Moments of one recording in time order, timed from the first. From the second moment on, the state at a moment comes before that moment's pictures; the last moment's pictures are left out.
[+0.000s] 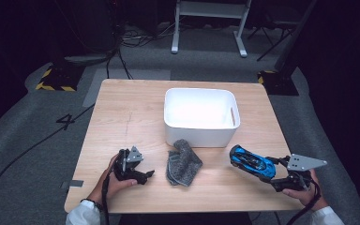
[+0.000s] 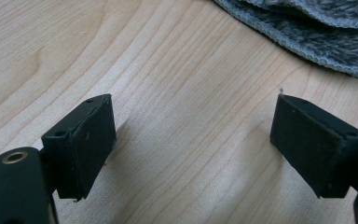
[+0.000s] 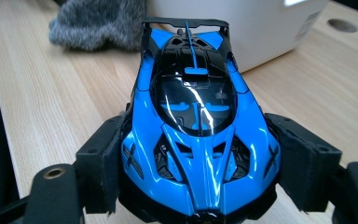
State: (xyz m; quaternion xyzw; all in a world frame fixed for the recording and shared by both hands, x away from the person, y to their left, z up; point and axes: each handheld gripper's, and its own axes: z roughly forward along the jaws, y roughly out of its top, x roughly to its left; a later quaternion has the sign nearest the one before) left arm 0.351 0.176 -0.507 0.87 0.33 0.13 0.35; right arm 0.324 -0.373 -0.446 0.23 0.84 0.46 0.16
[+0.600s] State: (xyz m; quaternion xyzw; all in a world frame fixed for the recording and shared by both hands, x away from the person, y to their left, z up) left arm 0.351 0.176 -0.507 0.87 0.33 0.13 0.35; right arm 0.327 -0.391 -0.397 0.22 0.81 0.50 0.21
